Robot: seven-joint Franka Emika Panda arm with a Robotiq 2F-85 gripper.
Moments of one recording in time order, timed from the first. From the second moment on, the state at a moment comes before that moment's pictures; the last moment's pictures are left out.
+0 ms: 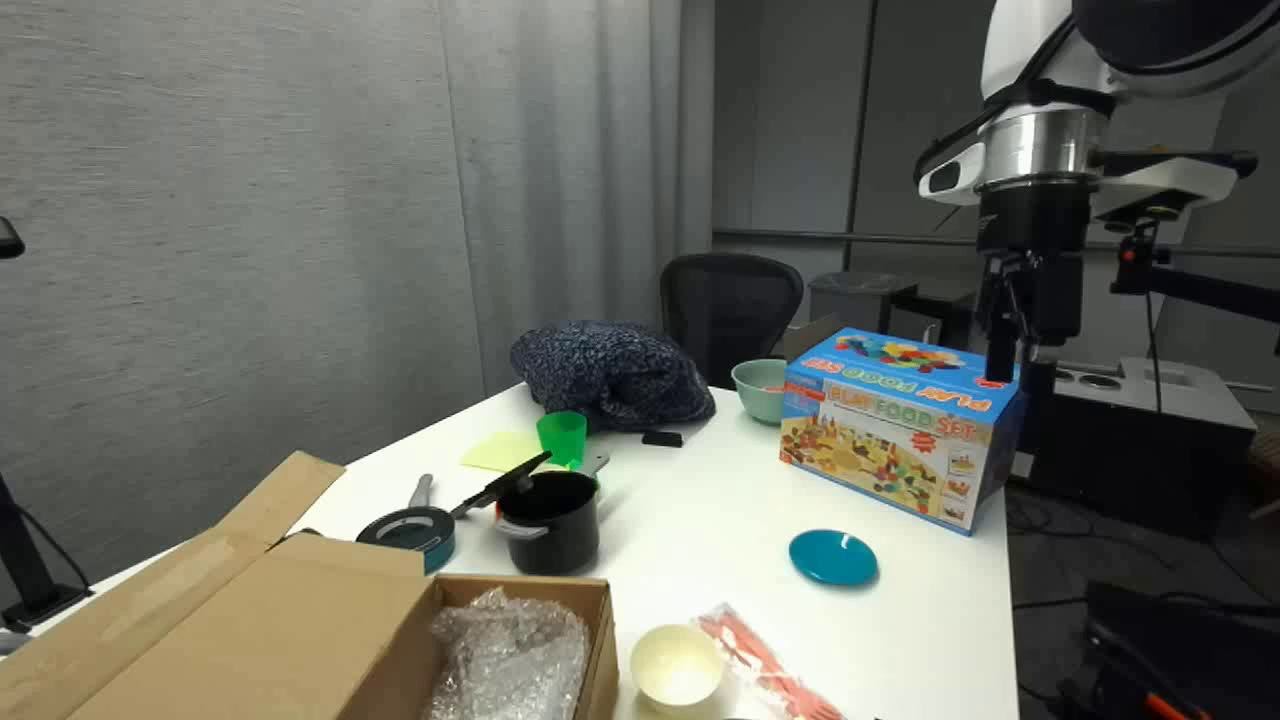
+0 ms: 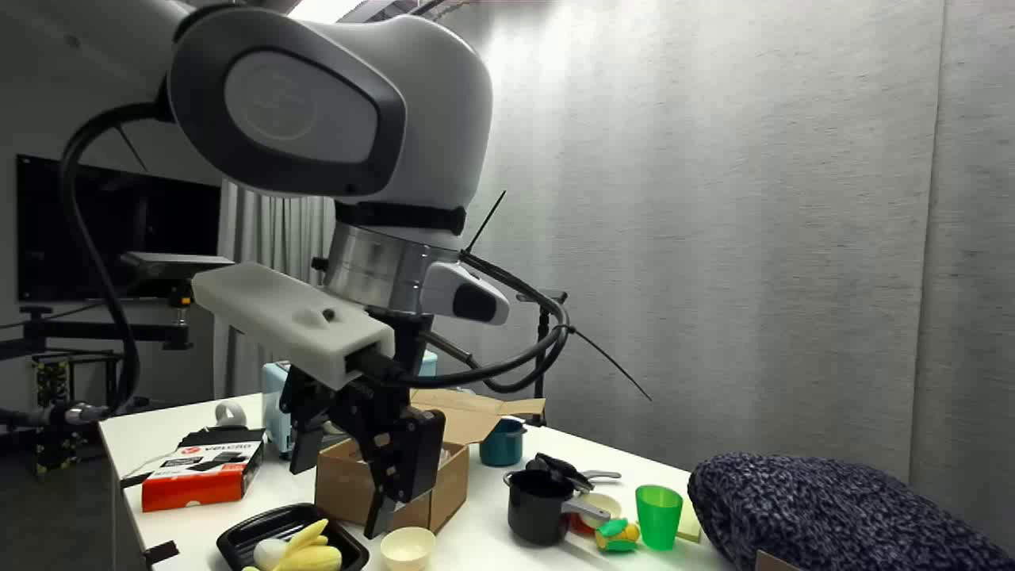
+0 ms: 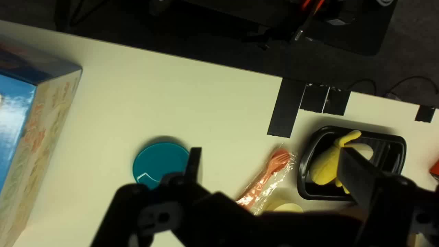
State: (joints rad) arm -0.01 -0.56 -0.33 -2.56 0.03 1.88 -0.53
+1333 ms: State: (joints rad) arm 0.02 -0.48 -0.33 -2.54 0.30 2.07 -0.52
